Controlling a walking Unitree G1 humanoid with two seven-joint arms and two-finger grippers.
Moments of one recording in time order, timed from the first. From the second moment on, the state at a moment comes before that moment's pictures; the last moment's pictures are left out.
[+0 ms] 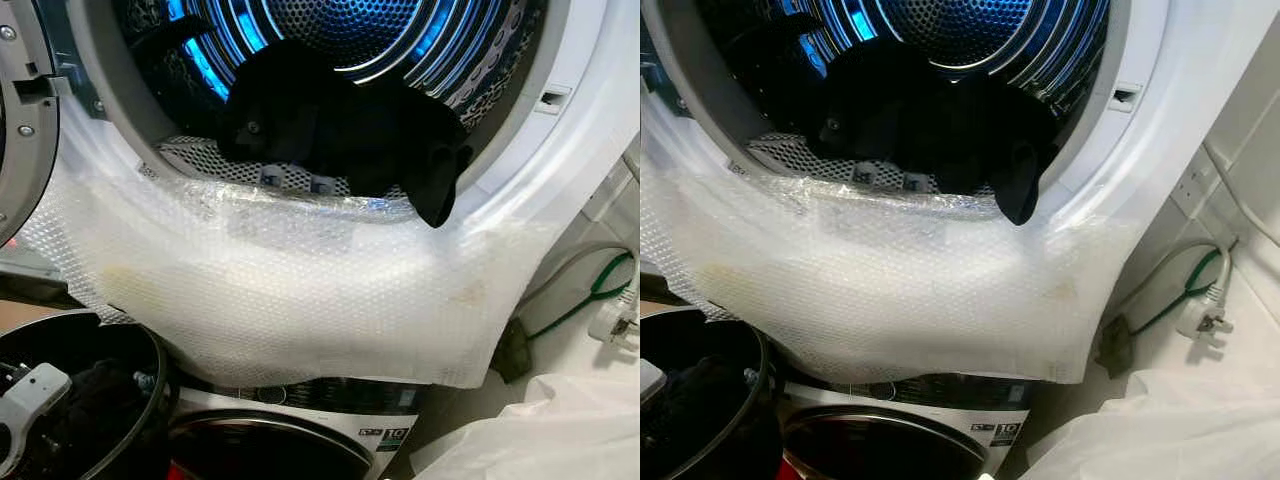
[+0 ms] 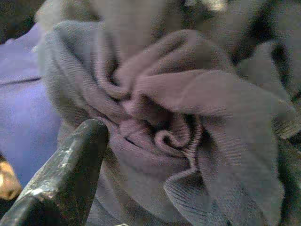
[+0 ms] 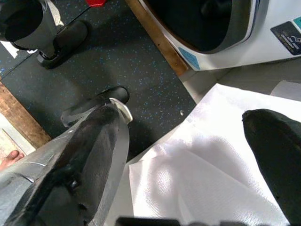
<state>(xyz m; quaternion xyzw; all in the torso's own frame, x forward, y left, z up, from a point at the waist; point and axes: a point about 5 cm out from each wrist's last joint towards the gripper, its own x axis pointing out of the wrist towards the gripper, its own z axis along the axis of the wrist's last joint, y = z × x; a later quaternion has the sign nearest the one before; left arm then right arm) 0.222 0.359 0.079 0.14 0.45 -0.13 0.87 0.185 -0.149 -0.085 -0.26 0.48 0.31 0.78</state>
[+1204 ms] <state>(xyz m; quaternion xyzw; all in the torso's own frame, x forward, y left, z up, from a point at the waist) 0.253 0.333 0.031 0.04 0.43 0.02 0.90 0.185 -0.157 -0.084 -0.26 0.48 0.31 0.78</state>
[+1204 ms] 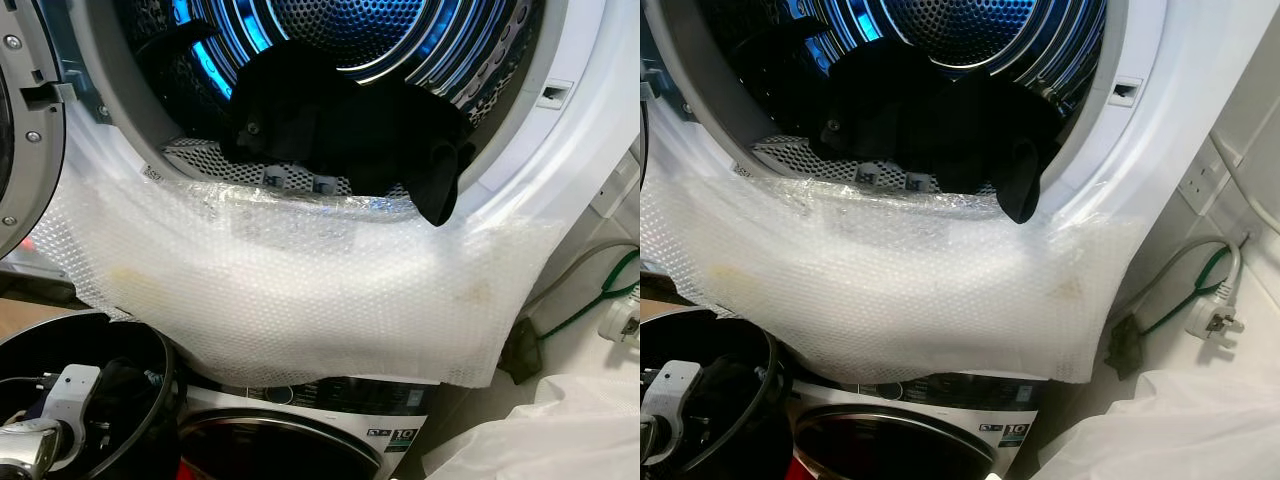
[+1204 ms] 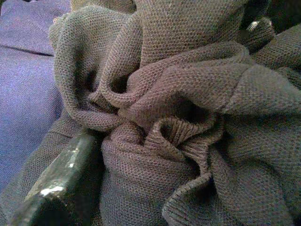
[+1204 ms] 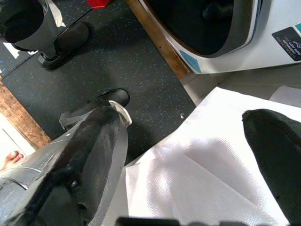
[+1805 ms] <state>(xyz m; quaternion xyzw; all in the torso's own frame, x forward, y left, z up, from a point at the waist) 0.253 0.336 0.031 0.02 0.43 0.02 0.90 0.186 -0.156 -0.084 -0.26 0.48 0.31 0.78</state>
